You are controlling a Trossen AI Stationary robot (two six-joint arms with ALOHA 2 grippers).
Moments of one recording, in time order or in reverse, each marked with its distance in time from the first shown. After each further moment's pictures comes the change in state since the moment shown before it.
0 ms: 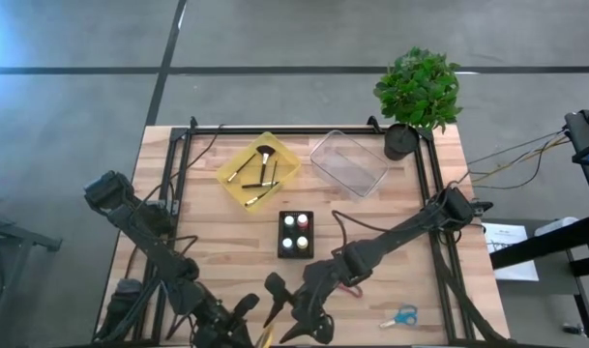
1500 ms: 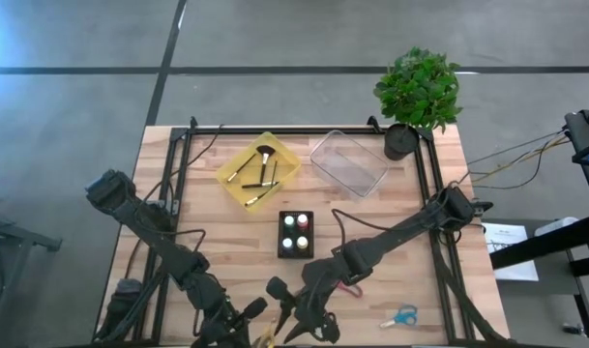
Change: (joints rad) left arm 0.089 0.000 -0.002 -0.166 0.309 -0.086; right arm -0.008 -0.009 0.004 -0.062 -0.108 0.021
